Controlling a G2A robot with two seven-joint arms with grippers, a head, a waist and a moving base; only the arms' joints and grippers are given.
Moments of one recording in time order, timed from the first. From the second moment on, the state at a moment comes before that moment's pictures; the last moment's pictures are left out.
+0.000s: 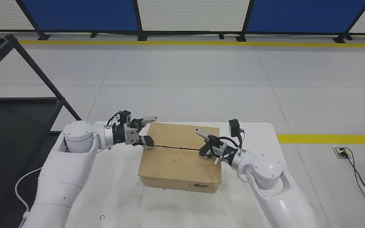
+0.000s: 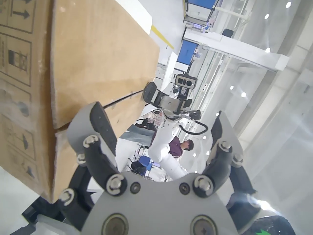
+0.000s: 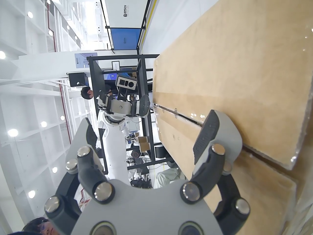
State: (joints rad) left arm 0.39 -1.17 -1.22 -0.89 -0.34 0.27 -1.21; right arm -0.77 -1.31 1.19 -1.42 0.19 0.26 0.62
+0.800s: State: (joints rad) left arm 0.43 -1.17 -1.25 -0.89 -0.42 0.23 -1.17; right arm -0.78 -1.30 1.19 -1.42 0.20 0.25 0.61
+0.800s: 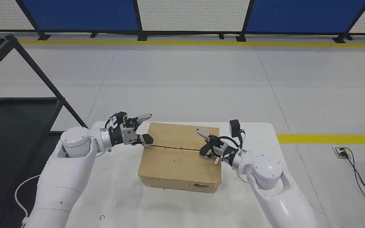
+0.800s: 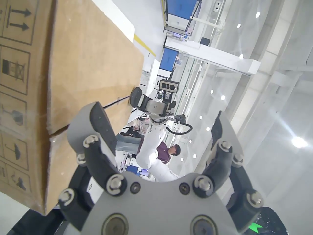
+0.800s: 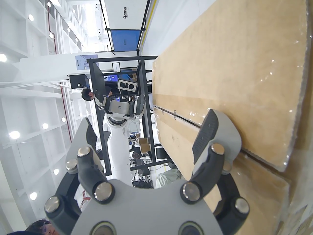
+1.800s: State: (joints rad) left arm 0.48 -1.16 -1.21 -0.86 -0.37 -0.07 -1.09; right arm -0.78 -1.30 1.20 -1.42 0.21 0.25 0.62
